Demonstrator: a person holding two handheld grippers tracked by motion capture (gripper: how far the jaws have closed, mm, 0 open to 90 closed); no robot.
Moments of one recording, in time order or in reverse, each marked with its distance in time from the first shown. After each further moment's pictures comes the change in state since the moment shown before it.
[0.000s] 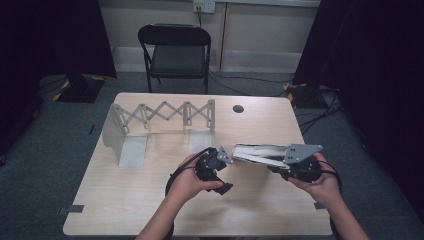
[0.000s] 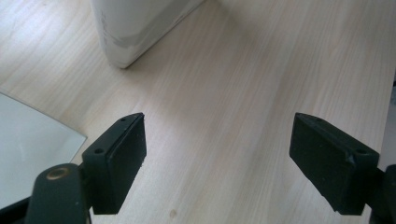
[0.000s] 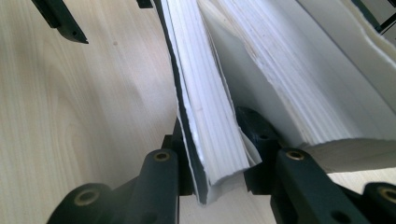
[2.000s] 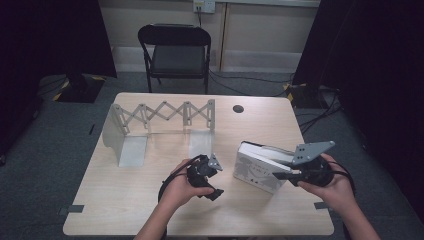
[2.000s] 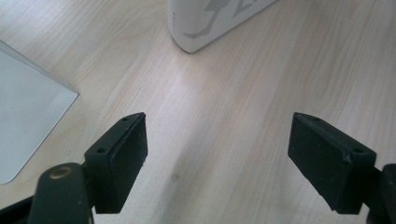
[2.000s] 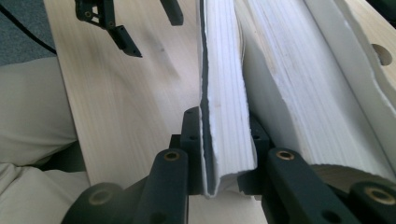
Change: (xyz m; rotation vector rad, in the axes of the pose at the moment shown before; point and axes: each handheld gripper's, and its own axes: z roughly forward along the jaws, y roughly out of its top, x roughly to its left) left arm 0.003 -0.029 0.007 0.037 0.000 -0.028; right arm 0.007 0.010 -0.034 0.024 0.144 0.099
